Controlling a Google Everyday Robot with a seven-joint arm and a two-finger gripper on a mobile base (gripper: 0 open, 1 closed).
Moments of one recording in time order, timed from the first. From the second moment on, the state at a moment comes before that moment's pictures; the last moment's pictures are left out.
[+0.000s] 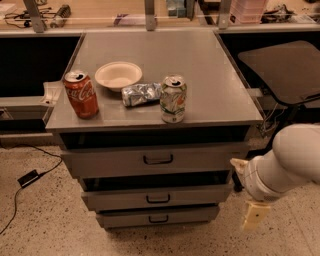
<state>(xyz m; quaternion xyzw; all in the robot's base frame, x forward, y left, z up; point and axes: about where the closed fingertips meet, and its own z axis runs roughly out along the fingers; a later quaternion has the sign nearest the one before) 0.406 -0.225 0.697 -0.66 0.73 0.00 0.14</state>
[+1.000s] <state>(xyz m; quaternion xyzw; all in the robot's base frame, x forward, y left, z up) 0.400 -0.228 0.658 -0.70 0.69 0.01 0.15</state>
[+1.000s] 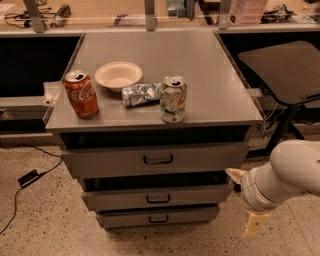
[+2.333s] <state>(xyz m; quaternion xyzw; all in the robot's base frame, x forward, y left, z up) 0.411 -0.138 0.545 -0.73 0.64 0.10 0.20</state>
